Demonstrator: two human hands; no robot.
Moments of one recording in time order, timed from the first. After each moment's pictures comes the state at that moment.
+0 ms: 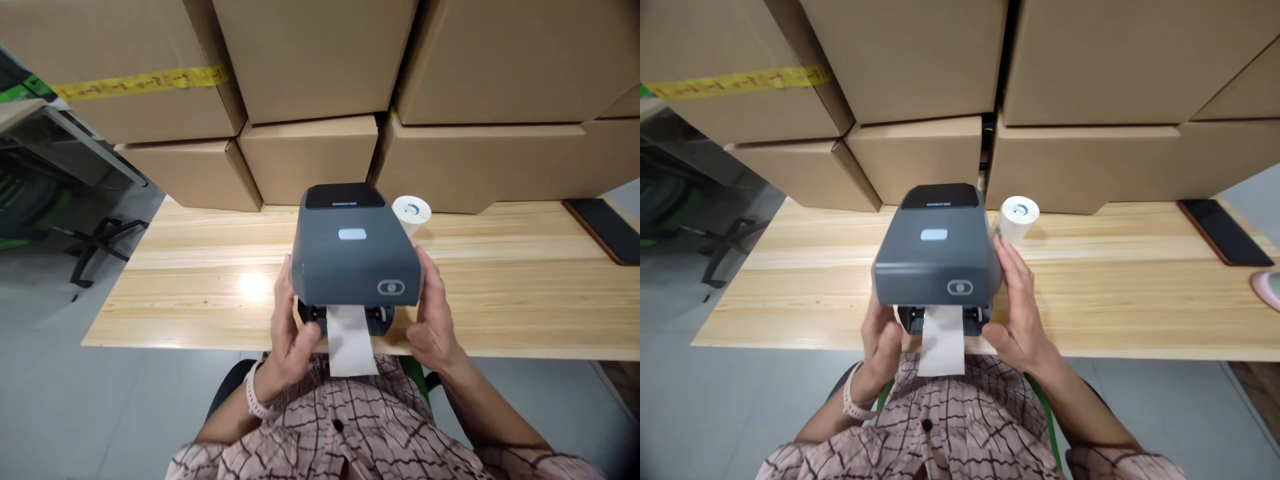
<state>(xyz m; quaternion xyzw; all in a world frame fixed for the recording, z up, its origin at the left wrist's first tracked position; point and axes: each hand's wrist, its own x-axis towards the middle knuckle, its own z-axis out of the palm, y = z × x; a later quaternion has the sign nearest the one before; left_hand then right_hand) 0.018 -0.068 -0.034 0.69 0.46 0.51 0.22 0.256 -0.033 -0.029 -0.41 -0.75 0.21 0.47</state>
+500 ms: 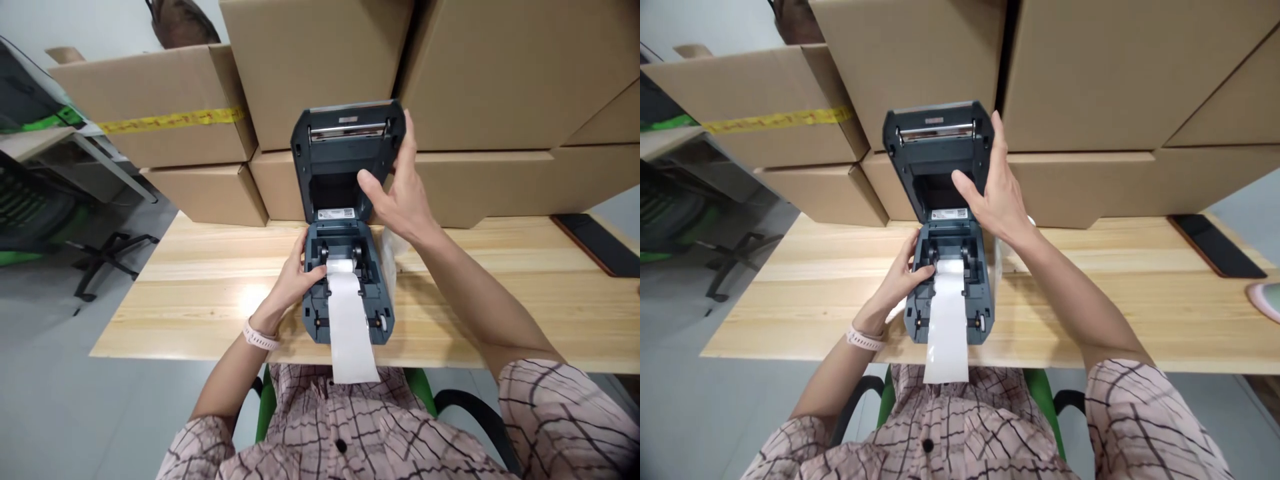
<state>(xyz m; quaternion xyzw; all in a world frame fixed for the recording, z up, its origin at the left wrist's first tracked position) 0.004 0.043 -0.023 0.57 0.51 0.44 0.47 0.229 0.135 0.059 -0.42 -0.79 0.04 0.45</state>
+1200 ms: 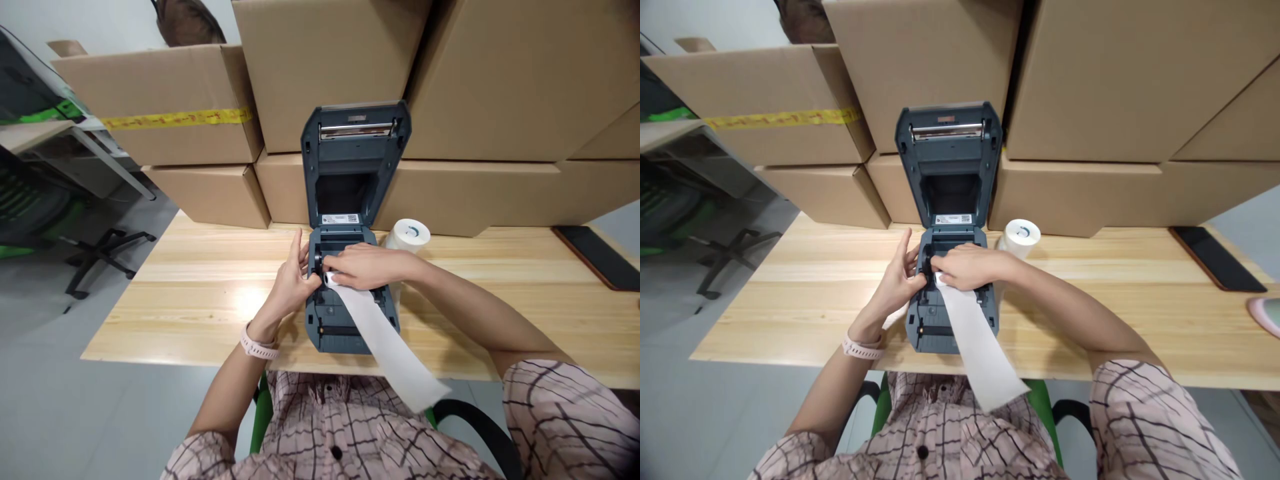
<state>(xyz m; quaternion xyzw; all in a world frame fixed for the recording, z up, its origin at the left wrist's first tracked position) -0.006 0.039 -0.031 0.58 0.46 0.46 0.48 0.188 0.102 0.049 -0.24 -0.95 0.13 -0.13</state>
